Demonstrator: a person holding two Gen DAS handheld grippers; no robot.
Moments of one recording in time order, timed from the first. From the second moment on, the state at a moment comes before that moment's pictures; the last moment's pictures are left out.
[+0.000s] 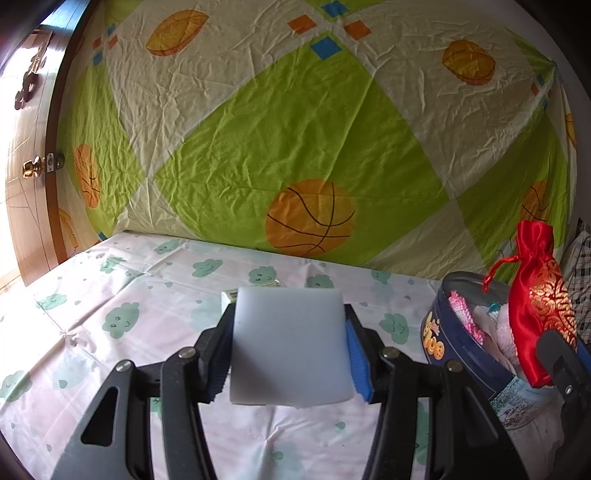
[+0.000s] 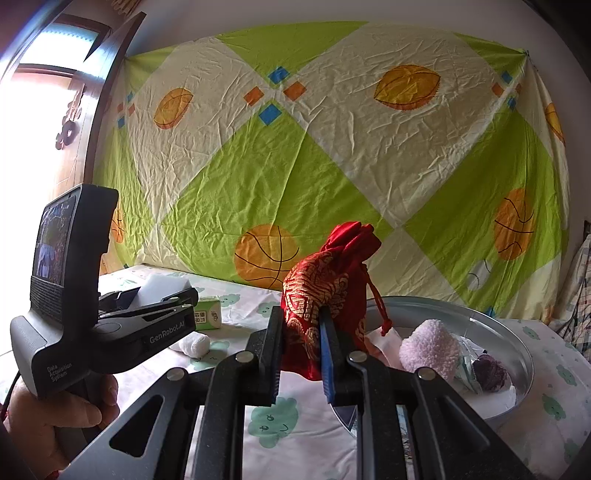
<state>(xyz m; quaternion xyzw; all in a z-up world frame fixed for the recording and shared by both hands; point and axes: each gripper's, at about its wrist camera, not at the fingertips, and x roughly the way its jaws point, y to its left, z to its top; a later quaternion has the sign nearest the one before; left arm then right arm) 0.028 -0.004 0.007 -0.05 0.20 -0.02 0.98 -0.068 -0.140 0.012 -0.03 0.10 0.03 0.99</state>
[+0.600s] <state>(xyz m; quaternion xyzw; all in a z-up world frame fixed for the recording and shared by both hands) 0.016 -0.063 0.013 -0.04 0.21 -0.06 0.98 -0.093 -0.176 0.019 -0.05 0.05 -0.02 1.00</state>
